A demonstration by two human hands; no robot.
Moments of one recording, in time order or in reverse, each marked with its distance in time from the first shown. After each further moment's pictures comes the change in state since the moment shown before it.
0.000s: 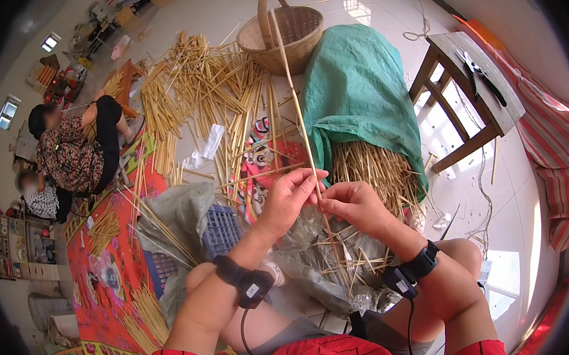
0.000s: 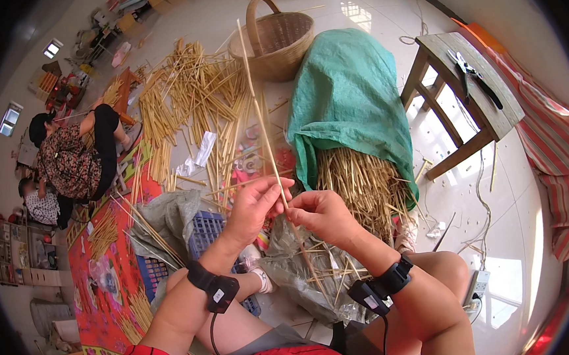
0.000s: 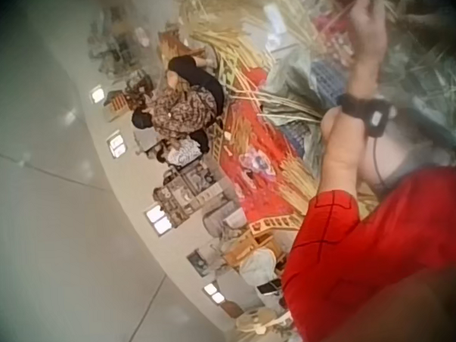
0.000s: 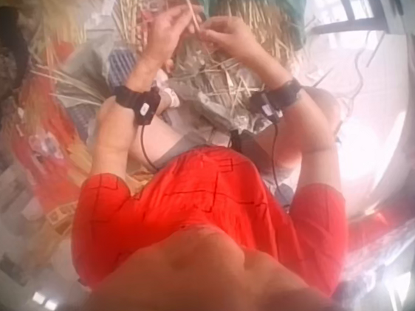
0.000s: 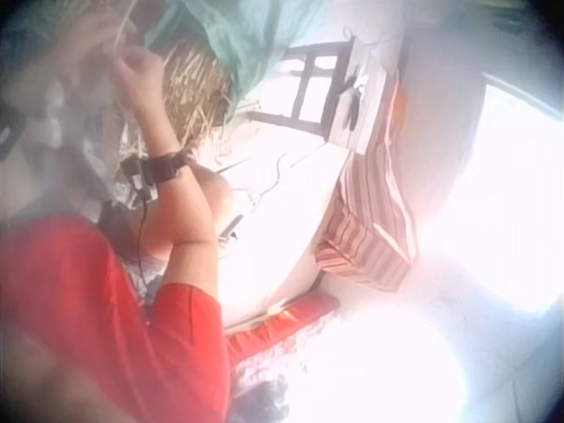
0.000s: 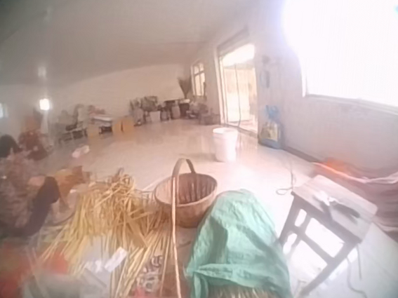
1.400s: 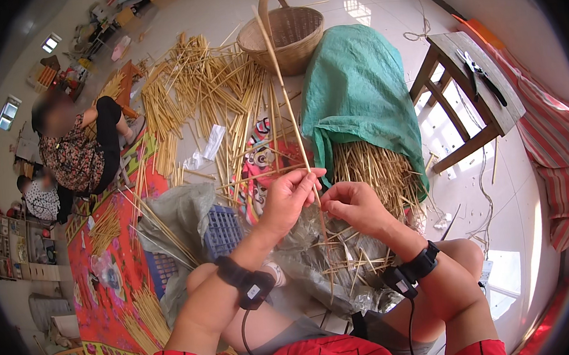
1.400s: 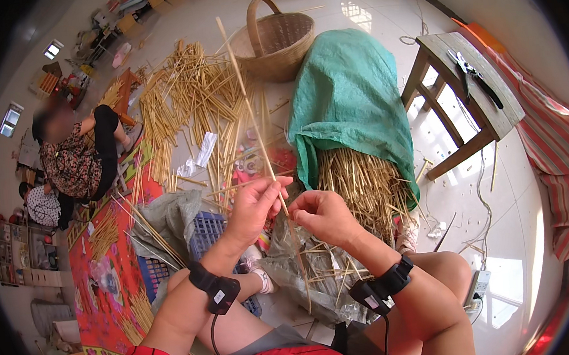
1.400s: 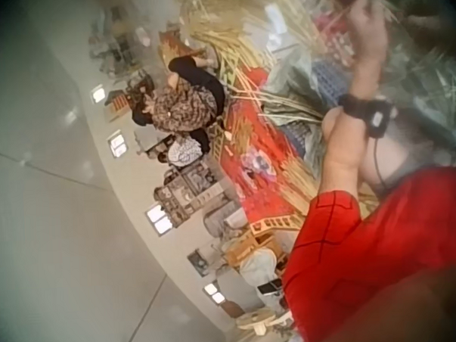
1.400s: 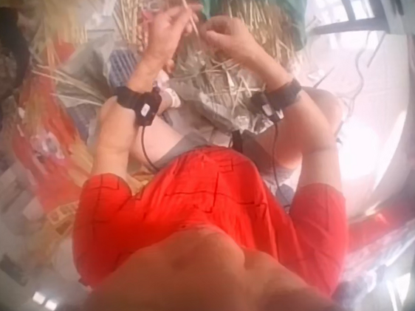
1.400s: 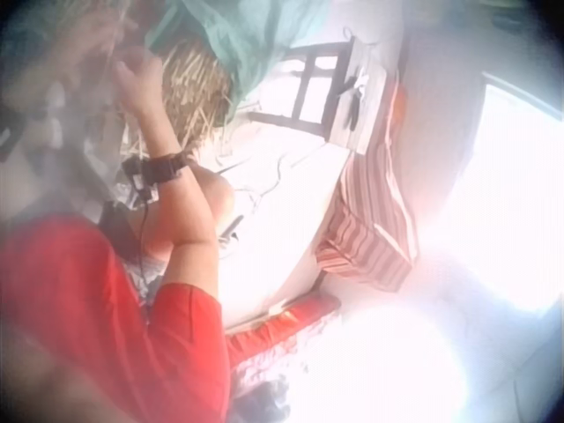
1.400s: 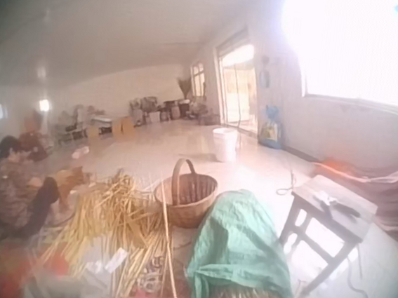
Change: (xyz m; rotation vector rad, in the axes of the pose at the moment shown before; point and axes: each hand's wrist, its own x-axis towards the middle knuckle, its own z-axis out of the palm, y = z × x) left_hand -0.001 -0.004 -0.003 0.005 0.059 0.007; right_hand 0.004 0.007 0.005 -0.058 0.062 -0.024
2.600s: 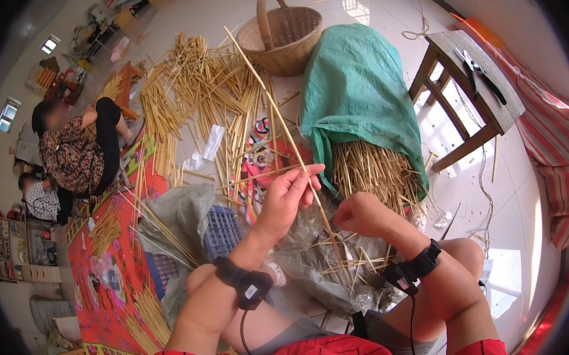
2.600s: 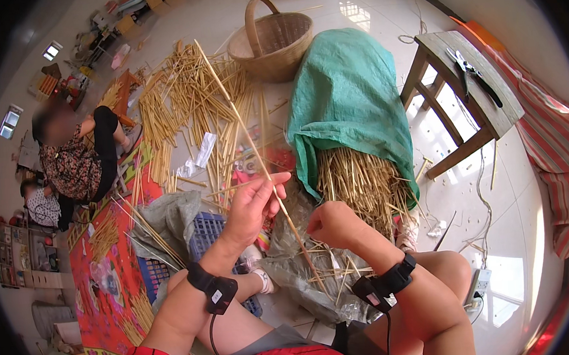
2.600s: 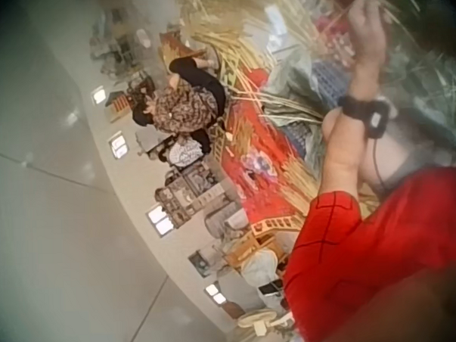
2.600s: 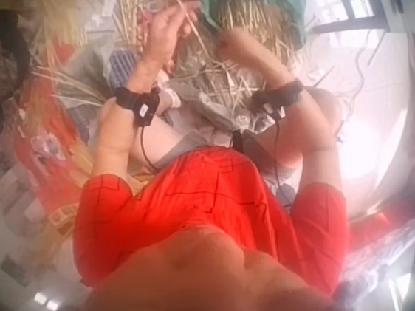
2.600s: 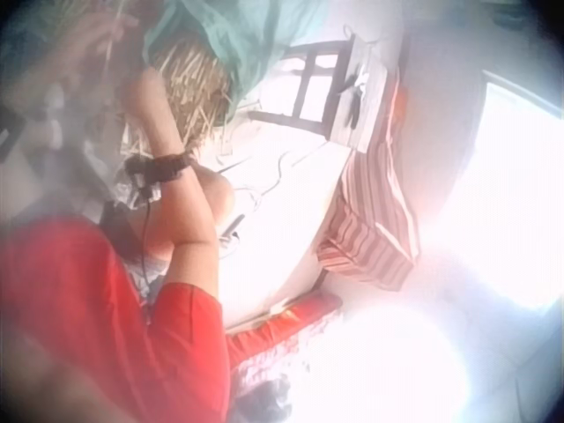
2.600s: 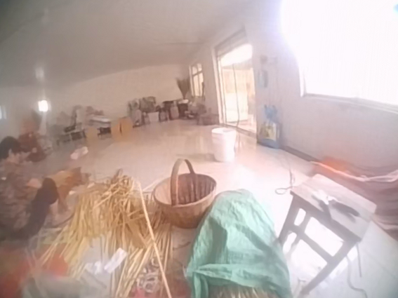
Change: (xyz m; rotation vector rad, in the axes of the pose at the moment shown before) left_hand -0.001 0.003 0.000 -0.051 -0.057 0.042; right_hand -0.007 0.009 -0.022 -0.675 -0.162 0.121
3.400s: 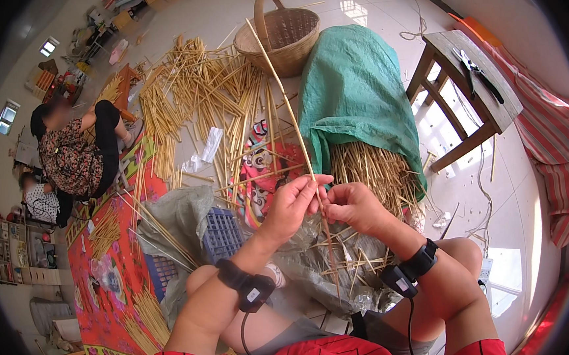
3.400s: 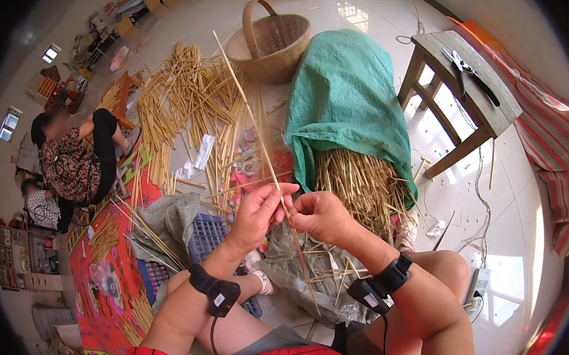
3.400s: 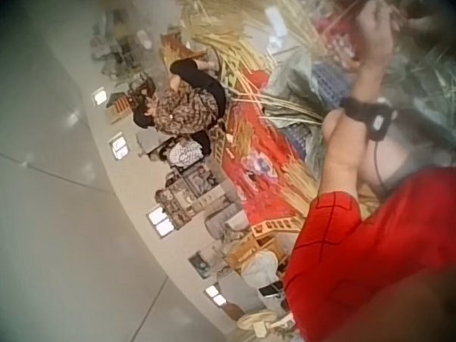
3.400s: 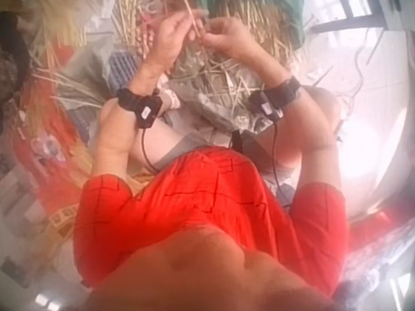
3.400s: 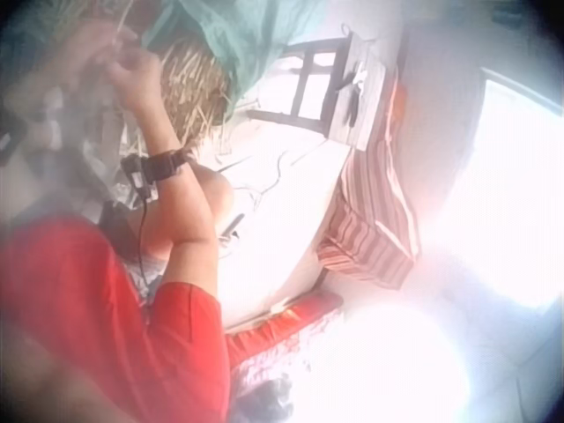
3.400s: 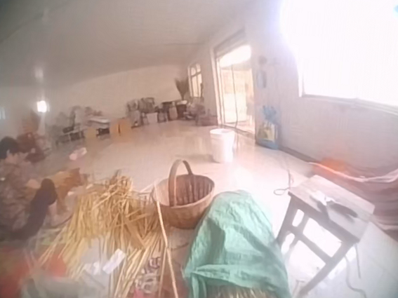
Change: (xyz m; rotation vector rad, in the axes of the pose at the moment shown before) left_hand -0.003 -0.004 0.009 0.045 -0.069 -0.035; right_hand 0.000 -0.028 -0.001 0.742 0.048 -0.081
